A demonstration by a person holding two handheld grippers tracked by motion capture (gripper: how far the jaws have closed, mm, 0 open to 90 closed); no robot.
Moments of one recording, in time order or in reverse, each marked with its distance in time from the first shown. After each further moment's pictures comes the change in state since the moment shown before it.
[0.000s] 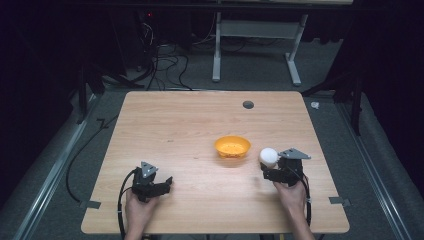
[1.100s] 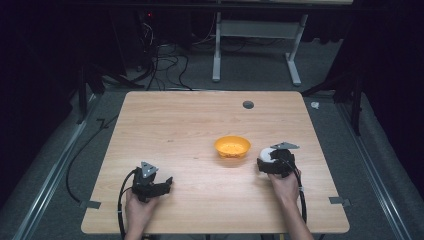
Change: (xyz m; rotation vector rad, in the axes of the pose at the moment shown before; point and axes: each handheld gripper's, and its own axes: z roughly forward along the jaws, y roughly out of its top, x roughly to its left) left arm 0.000 0.000 0.000 0.000 -0.002 0.002; right arm -0.005 0.007 0.043 0.121 -0.026 0.027
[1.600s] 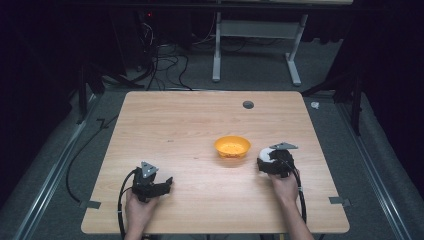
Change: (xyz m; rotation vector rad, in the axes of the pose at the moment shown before) left arm 0.000 0.000 0.000 -0.001 -0.003 0.000; right arm 0.002 -0.001 0.002 -0.006 -0.006 0.001
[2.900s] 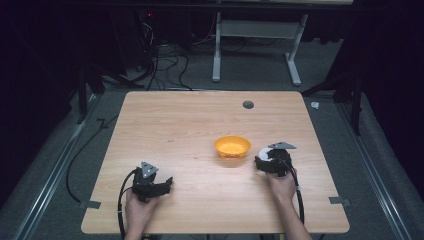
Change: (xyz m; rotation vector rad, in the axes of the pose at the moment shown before) left arm 0.000 0.000 0.000 0.002 -0.001 0.002; right arm 0.004 0.001 0.007 -0.035 -0.005 0.021
